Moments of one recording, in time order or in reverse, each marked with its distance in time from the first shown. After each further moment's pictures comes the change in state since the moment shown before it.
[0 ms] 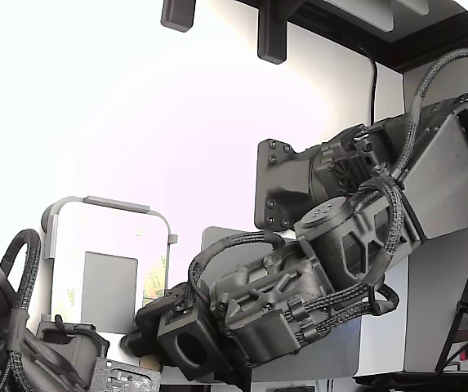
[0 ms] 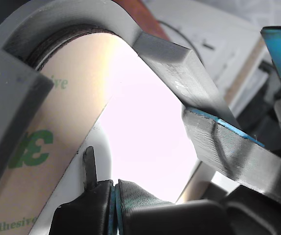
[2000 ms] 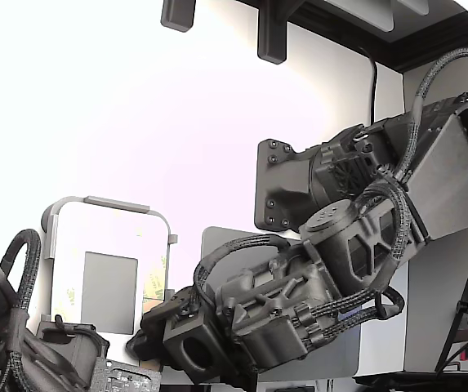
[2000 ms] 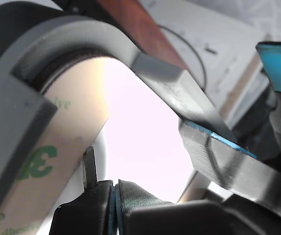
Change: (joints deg) arm 1.1 1.0 -0.1 1.2 0.4 0.6
